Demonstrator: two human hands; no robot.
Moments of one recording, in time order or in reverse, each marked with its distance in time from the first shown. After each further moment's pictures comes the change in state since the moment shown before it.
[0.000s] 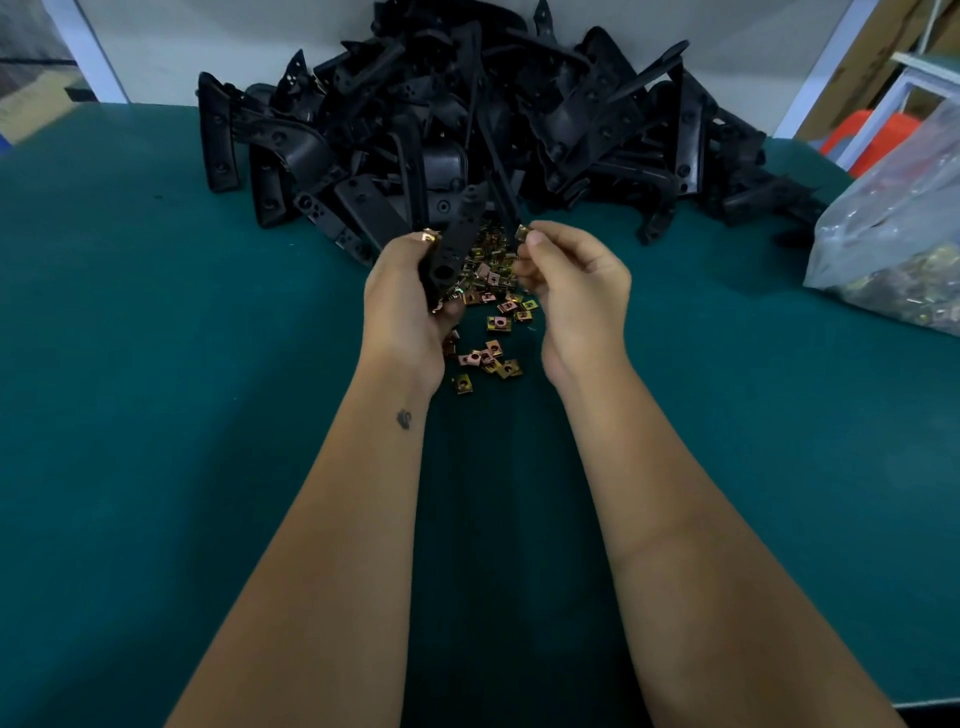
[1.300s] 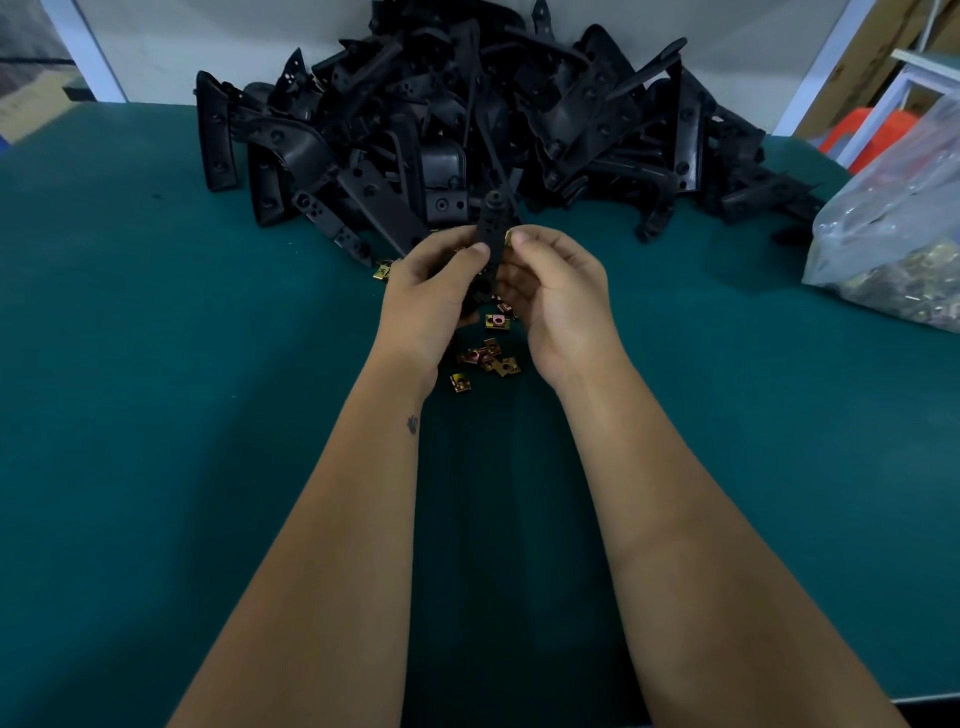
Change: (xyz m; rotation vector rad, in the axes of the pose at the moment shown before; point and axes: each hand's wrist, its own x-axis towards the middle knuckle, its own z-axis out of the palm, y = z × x) left_hand -0.003 -0.005 -0.001 0.414 -0.215 0.140; right_hand -0.001 -0.002 0.002 0.123 -0.165 0.188
